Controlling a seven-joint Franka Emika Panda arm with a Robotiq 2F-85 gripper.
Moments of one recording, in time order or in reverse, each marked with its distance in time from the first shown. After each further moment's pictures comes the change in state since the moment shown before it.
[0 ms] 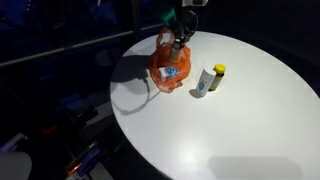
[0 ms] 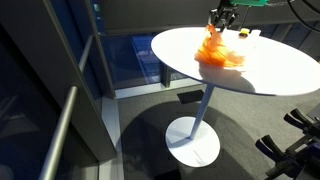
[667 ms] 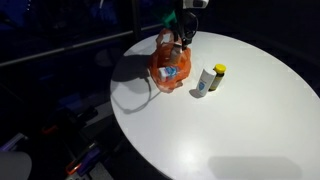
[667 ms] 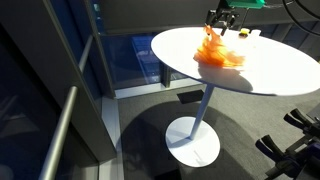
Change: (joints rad) arm 0.003 0.023 -0.004 0.019 -0.003 0.001 0.007
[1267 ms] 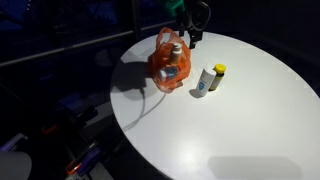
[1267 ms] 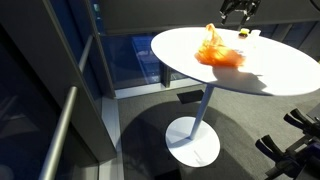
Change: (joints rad) arm -0.028 -0.120 -0.058 -0.051 0.000 -0.139 0.009
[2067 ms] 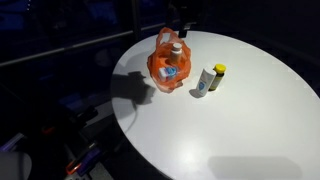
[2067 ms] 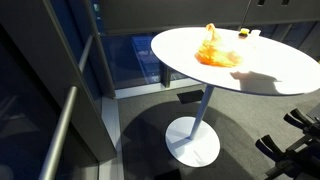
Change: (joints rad) arm -0.045 -0.319 -0.003 -0.174 -0.084 -0.302 -0.019
